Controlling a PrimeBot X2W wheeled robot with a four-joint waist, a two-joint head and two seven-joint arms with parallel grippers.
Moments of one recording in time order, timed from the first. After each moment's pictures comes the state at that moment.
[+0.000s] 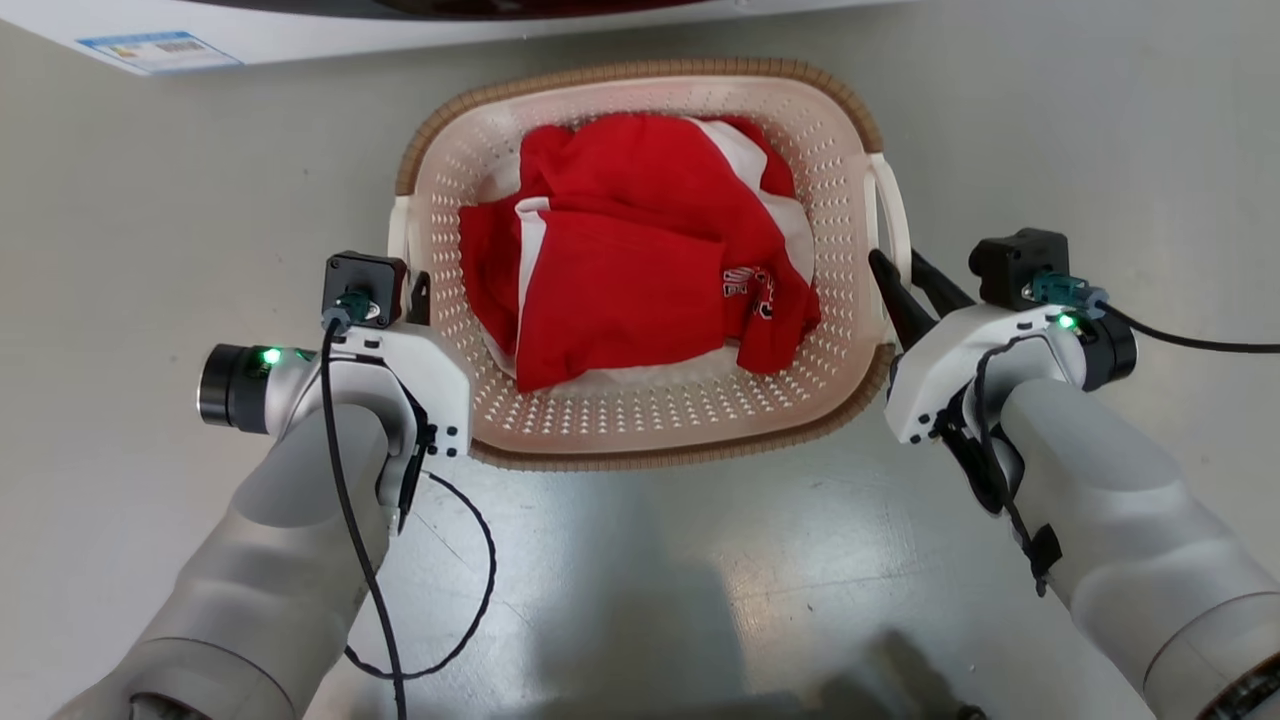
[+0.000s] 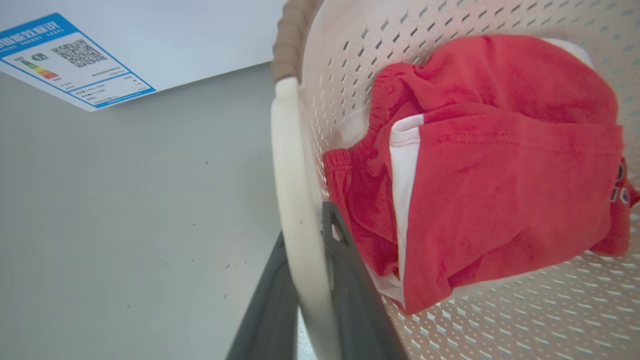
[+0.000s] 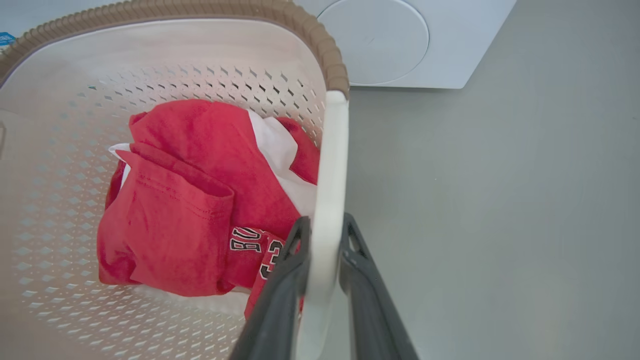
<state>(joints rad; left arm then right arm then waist) -0.90 0.15 -0.84 1.10 -0.73 0.14 -0.25 -0.91 -0.17 0.77 1.09 0.73 0.12 -0.25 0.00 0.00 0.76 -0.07</state>
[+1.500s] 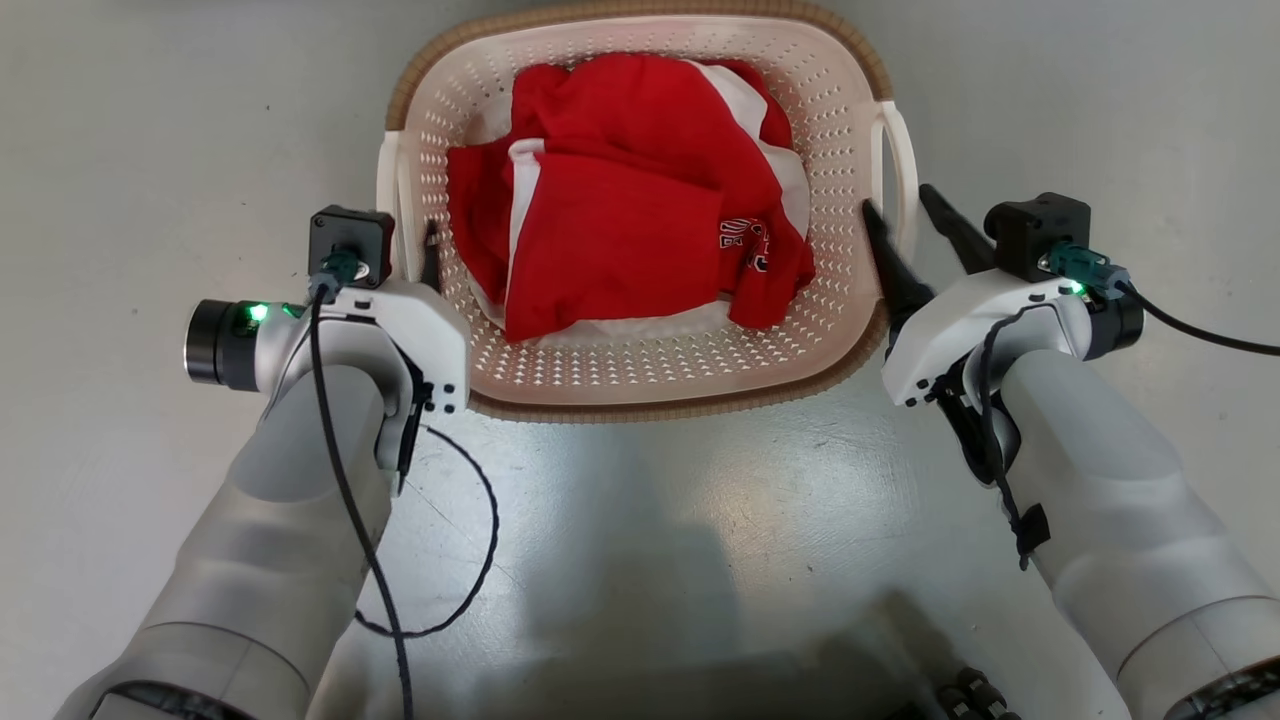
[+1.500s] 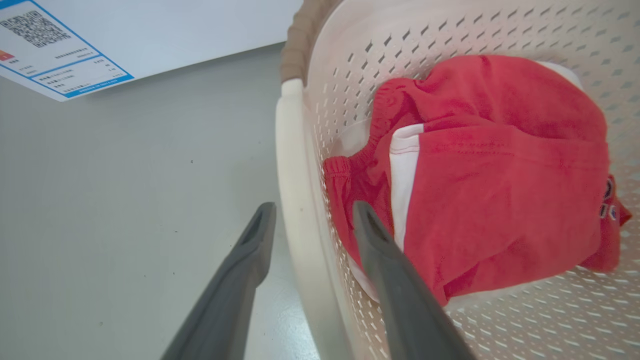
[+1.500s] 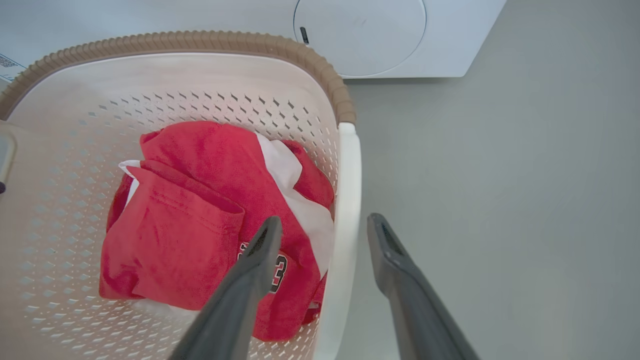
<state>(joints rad) -0.92 0.12 -0.56 1.08 -0.46 0.14 -0.25 -0.88 -0.11 0.41 1.02 0.42 0.12 -0.25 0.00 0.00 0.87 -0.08</state>
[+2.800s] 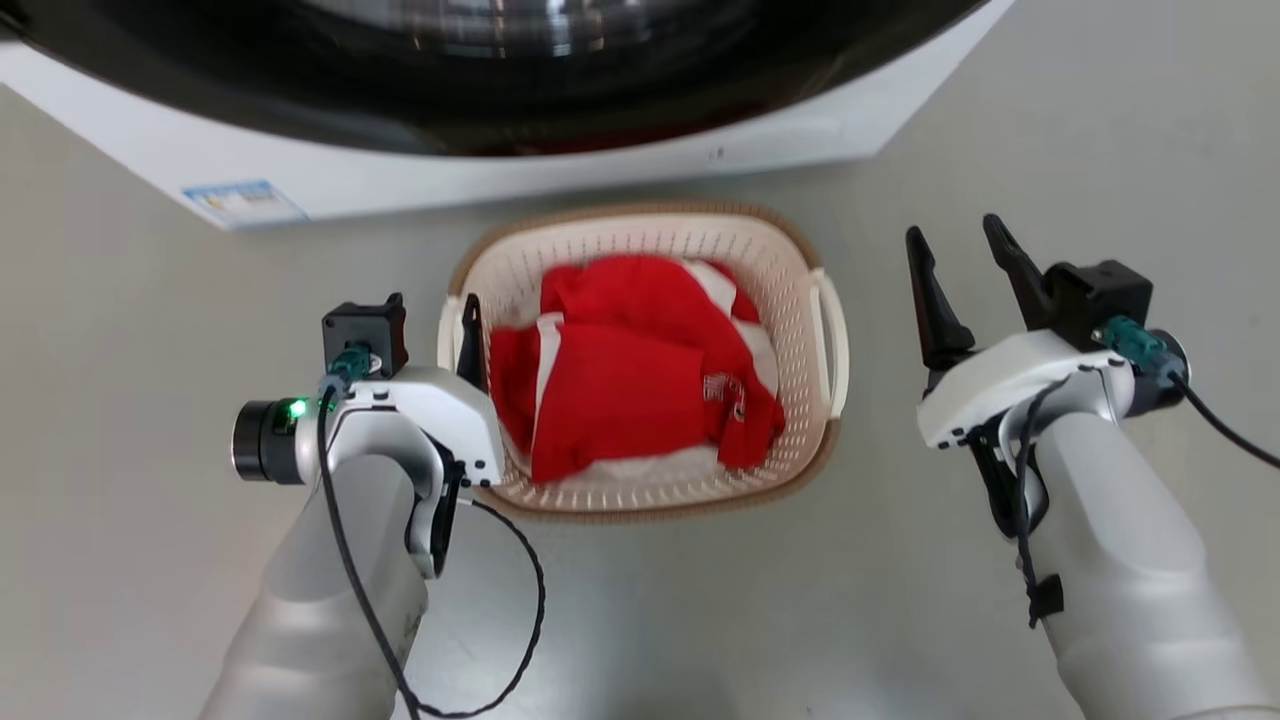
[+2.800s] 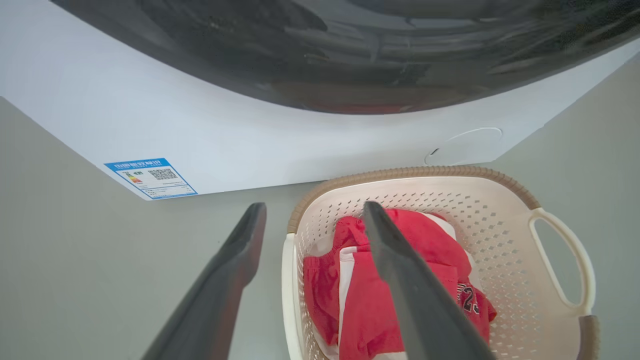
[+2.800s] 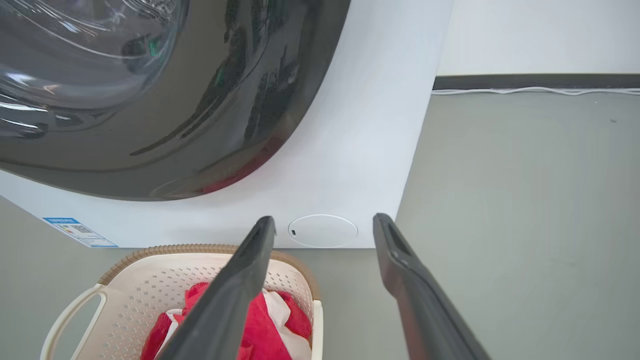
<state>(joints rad) -0.70 0.06 -0.34 0.90 -0.37 0.13 -0.26 -0.67 -0.06 0.03 0.77 0.11 0.12 -0.25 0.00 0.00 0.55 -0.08</state>
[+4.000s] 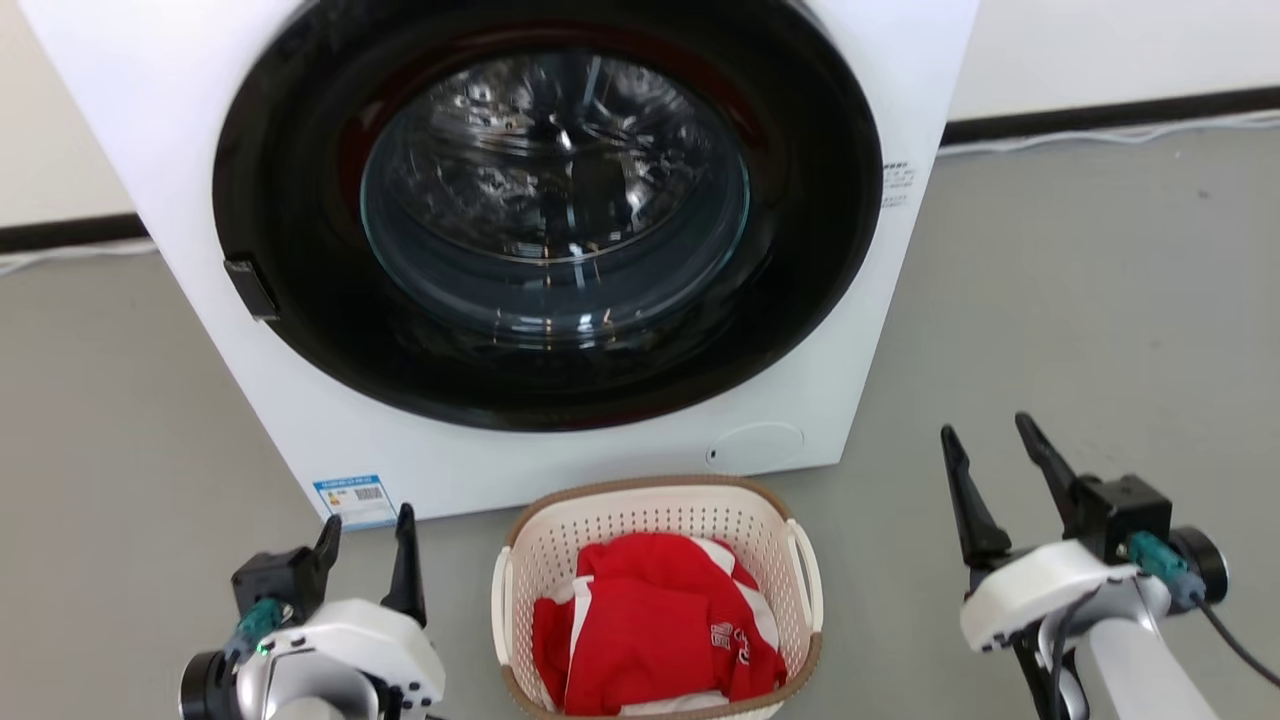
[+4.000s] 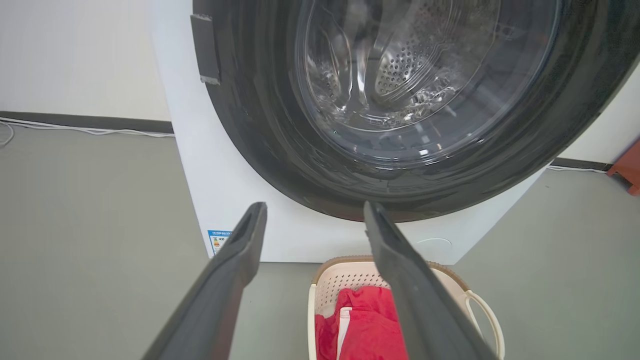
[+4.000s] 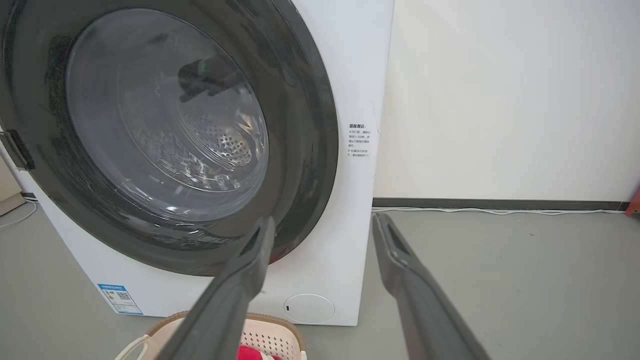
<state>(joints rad) -0.21 0.05 -0.02 0.56 -0.25 0.01 -0.26 -0.26 -0.11 0.01 0.50 0.06 0.12 -0.25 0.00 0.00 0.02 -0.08</state>
